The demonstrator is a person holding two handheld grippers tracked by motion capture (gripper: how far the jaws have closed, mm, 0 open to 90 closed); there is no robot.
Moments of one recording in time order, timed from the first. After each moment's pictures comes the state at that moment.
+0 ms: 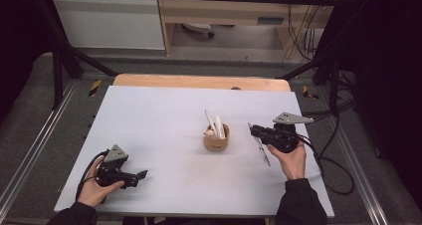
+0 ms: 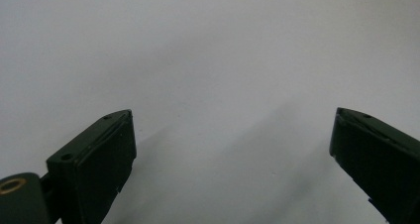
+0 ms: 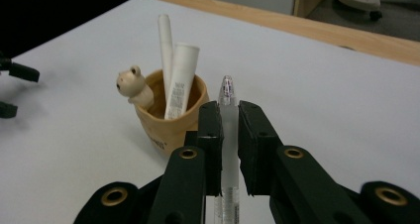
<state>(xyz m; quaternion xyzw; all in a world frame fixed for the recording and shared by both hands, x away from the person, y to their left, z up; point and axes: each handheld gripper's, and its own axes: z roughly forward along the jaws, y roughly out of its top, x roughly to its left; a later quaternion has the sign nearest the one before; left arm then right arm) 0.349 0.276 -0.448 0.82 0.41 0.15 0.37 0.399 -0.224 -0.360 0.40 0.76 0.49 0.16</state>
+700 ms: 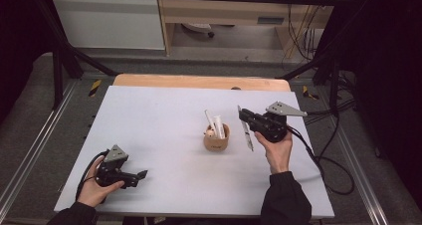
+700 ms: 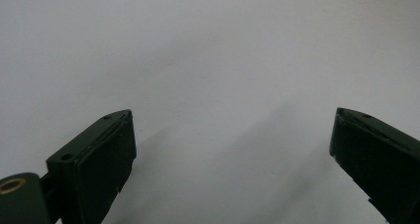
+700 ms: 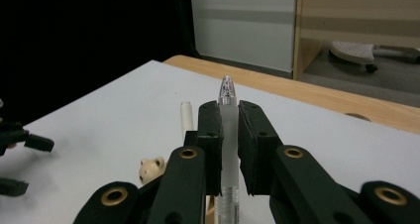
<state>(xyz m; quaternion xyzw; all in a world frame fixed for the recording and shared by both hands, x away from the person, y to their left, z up) 0.349 0.276 -0.448 0.82 0.41 0.15 0.37 0.413 -0.191 -0.338 0.38 0.70 0.57 0.20</state>
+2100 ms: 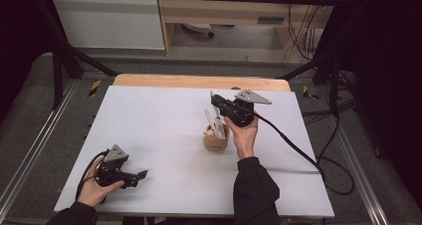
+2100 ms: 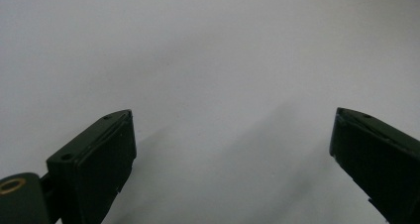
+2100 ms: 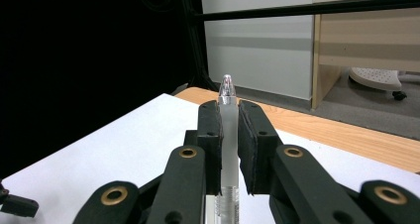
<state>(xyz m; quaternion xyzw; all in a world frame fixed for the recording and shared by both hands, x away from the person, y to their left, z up) 0.350 0.277 -0.449 0.82 0.41 0.14 0.37 0.467 -0.116 -0.354 0.36 0.67 0.61 0.20</state>
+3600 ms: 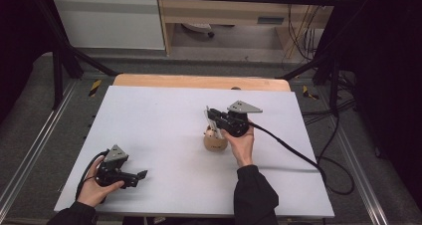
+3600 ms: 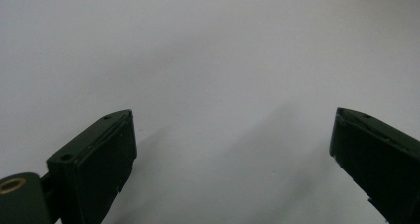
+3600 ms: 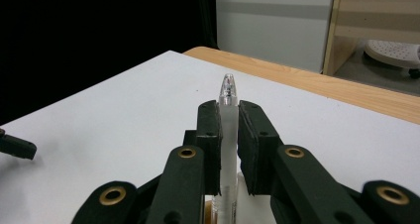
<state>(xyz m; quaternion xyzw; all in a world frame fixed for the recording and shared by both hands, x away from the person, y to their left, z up) 0.349 0.277 -0.449 0.82 0.41 0.14 0.37 0.461 -0.110 -0.390 0.35 0.72 0.57 0.18</state>
